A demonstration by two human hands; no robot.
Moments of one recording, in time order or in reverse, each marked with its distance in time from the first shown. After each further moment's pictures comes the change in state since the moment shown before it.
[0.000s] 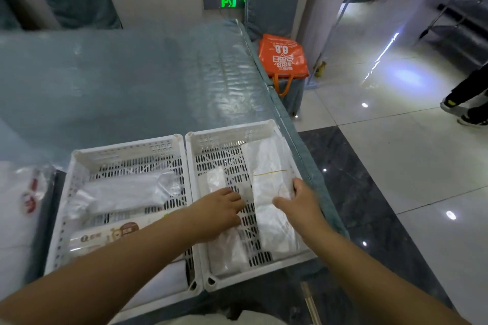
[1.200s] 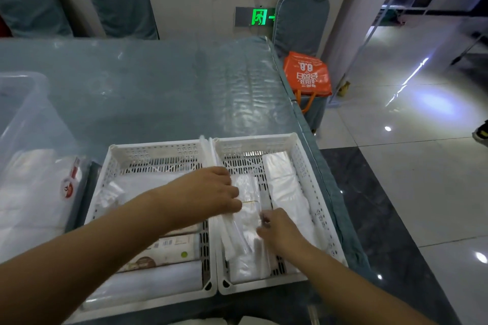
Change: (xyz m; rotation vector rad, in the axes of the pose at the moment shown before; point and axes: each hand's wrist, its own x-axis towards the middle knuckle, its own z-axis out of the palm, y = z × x) left_hand -0.064 -0.022 -0.084 0.104 0.055 -0.062; right_hand -0.001 0.006 0.062 -0.496 -0.348 -0.155
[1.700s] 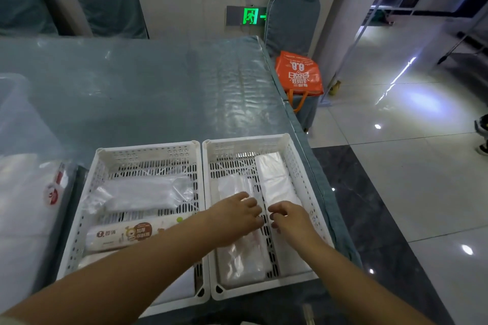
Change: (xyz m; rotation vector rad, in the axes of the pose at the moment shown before) left_hand 0.069 0.036 0.073 -0.044 -0.083 0.011; right_hand 0.004 0.020 -0.030 0.274 0.184 0.090
